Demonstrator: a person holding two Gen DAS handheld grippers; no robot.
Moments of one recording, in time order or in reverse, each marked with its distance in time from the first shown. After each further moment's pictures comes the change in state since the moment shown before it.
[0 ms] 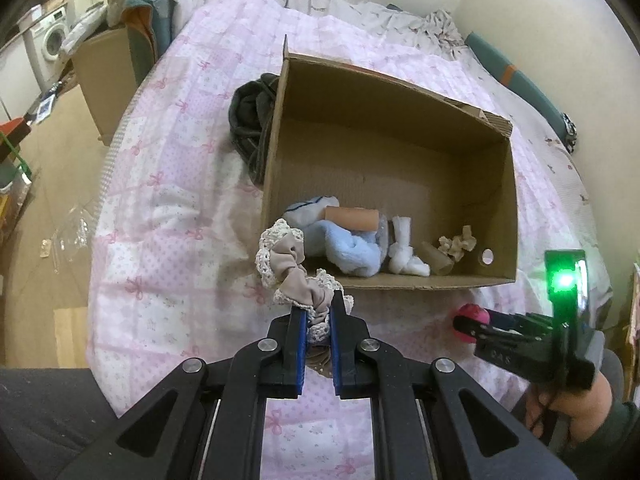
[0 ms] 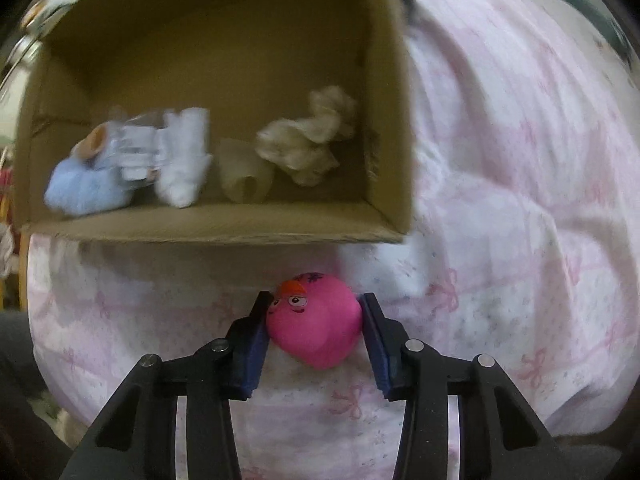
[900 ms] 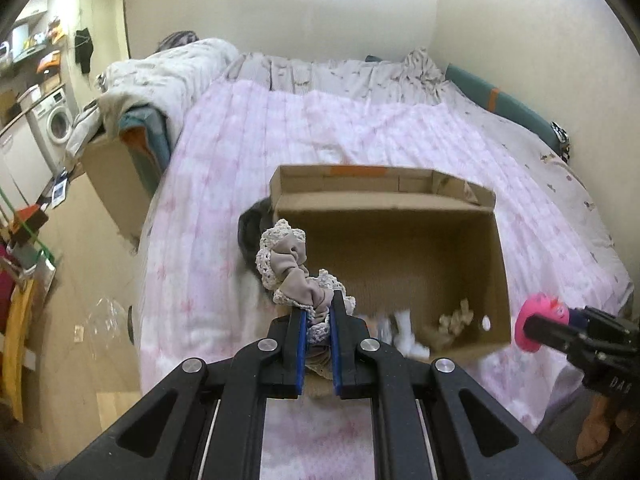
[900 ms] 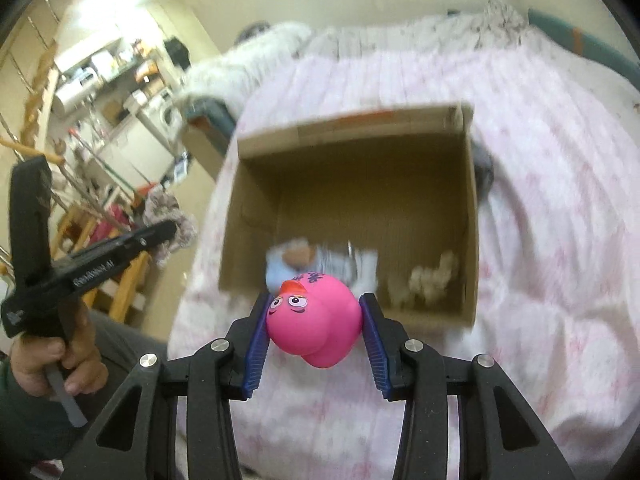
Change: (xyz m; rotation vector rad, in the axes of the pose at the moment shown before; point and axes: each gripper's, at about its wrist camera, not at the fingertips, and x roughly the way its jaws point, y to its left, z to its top) left arm -0.050 -0.029 0.072 0.154 -0.230 0.065; right arm -0.151 0.017 0.005 -0.072 -0.435 0.359
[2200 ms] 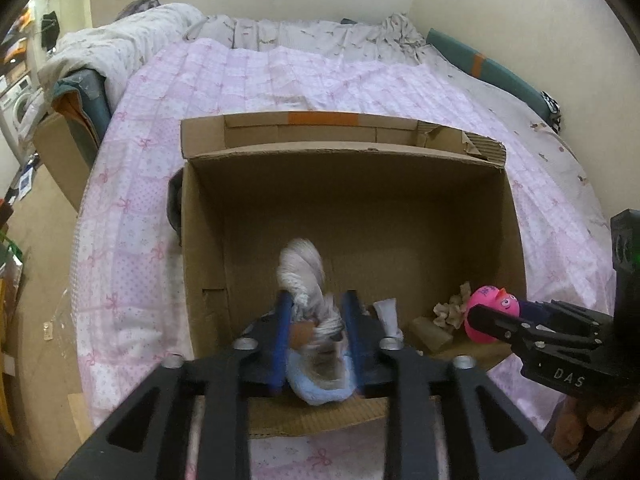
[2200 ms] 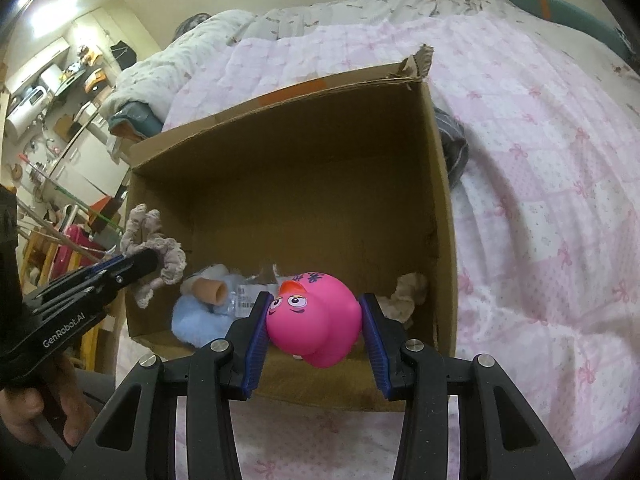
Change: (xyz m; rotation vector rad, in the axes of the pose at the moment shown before) left arm 0.091 -0.027 -0.014 0.023 0.117 -0.076; right arm 0.084 -0.056 0.005 0.111 0.113 -0.127
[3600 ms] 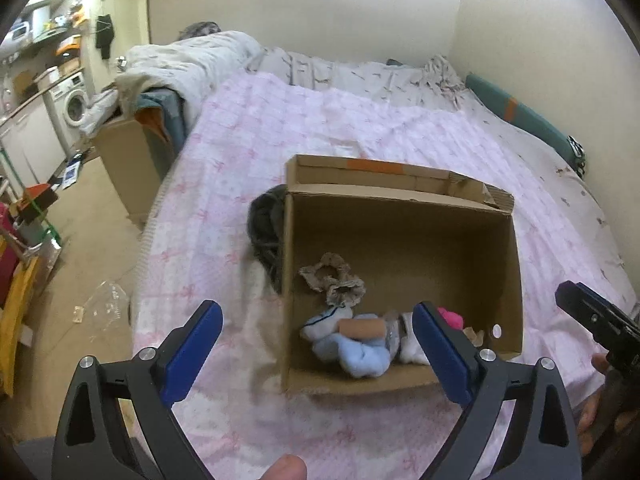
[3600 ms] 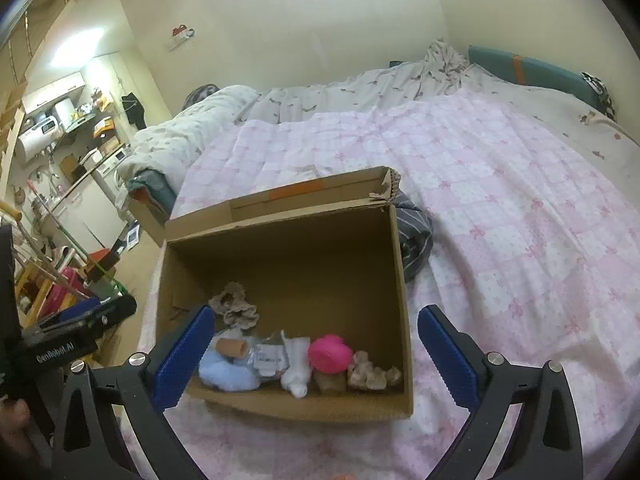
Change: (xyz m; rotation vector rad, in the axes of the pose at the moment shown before) left arm -0.086 0.027 -0.017 -0.114 -0.130 0.125; right arm -0.091 0.011 -0.003 0.001 -0.305 -0.027
